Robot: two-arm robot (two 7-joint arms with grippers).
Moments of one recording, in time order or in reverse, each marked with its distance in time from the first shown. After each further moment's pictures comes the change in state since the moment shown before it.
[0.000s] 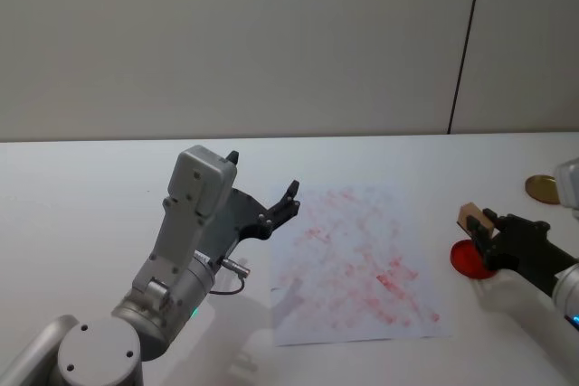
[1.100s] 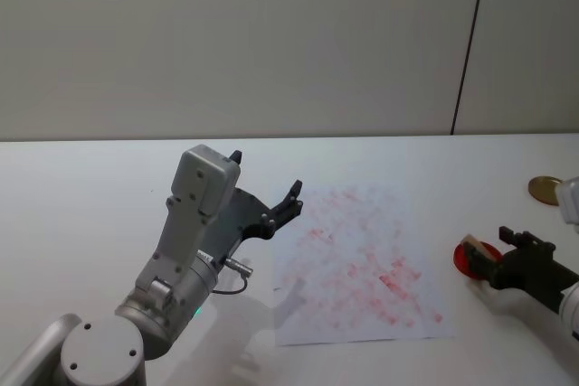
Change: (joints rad) left arm 0.000 0.000 0.000 0.000 0.000 0.000 0.000; right arm 0.005 0.006 0.001 0.059 0.002 0.028 0.022
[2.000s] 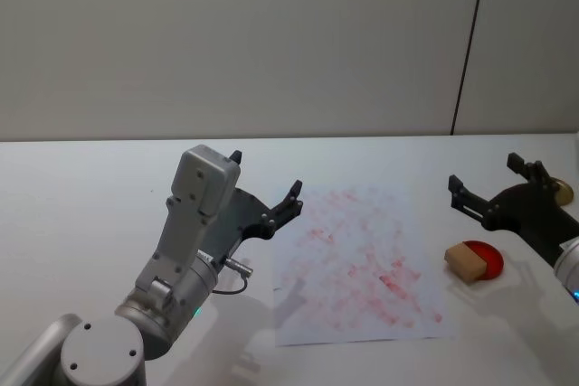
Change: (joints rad) left arm 0.000 0.000 0.000 0.000 0.000 0.000 0.000; right arm -0.036 -0.013 -0.004 -0.207 0.009 -0.094 -0.115
